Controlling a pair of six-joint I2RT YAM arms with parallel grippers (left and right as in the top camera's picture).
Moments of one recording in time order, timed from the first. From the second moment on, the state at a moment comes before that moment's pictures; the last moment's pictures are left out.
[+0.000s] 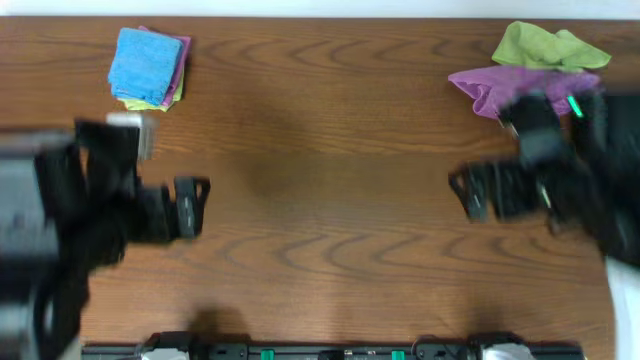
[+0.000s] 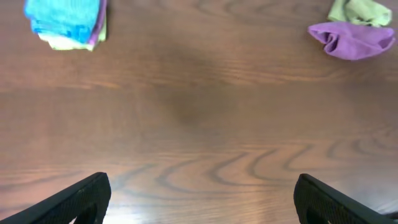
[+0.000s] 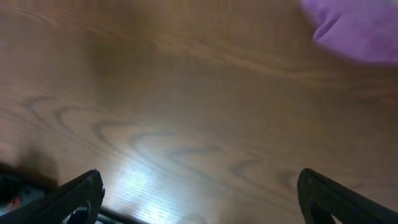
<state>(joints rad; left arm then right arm) -0.01 1.02 1.68 -1.48 0.27 -0.04 0.10 1.12 1.68 -1.49 -0.22 -0.07</state>
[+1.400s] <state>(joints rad) 0.00 0.33 0.86 -0.96 0.14 0.05 0.10 0.58 1.40 -1.53 -0.21 -0.08</state>
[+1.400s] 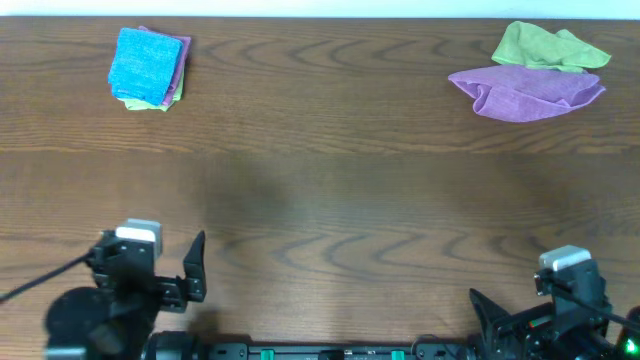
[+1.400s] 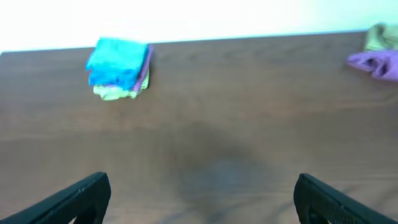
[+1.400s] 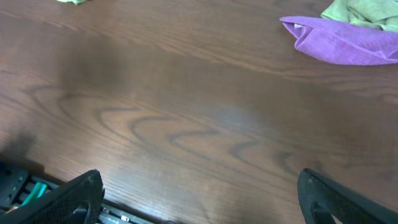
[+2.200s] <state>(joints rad) 0.00 0.01 0.21 -0.64 0.04 -0.04 0.10 0.58 1.40 -1.53 -0.20 -0.08</state>
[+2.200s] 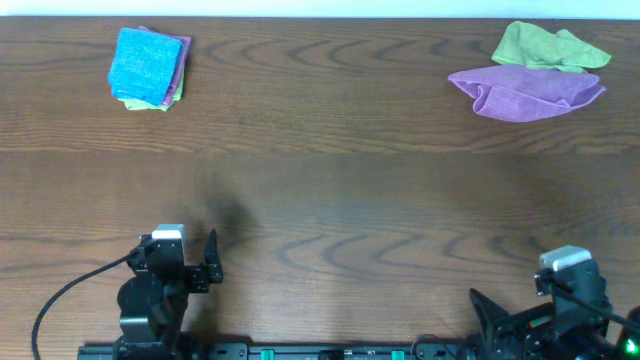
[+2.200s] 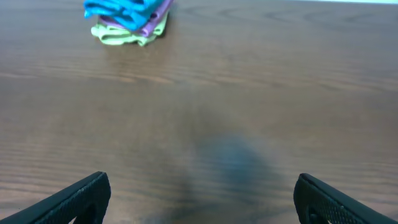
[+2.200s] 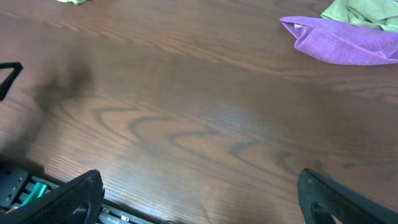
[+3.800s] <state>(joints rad) 0.00 0.01 0.16 -0.60 0.04 -0.09 0.06 0.32 1.02 -1.06 -0.16 -0.16</state>
